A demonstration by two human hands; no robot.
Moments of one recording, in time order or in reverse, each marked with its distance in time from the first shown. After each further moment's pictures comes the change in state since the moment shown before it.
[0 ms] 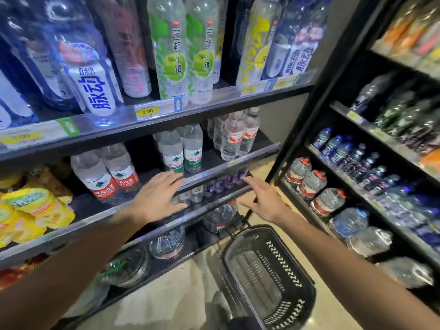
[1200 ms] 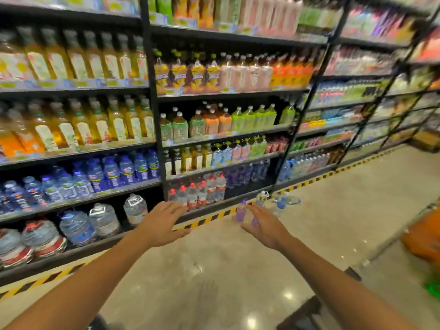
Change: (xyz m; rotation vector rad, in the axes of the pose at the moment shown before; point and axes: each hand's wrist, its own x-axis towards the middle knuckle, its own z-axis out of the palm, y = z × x) left_hand -0.049 0.900 0.011 0.086 -0.172 1.447; right_hand -0.891 0.219 -0.026 0.098 0.635 1.426
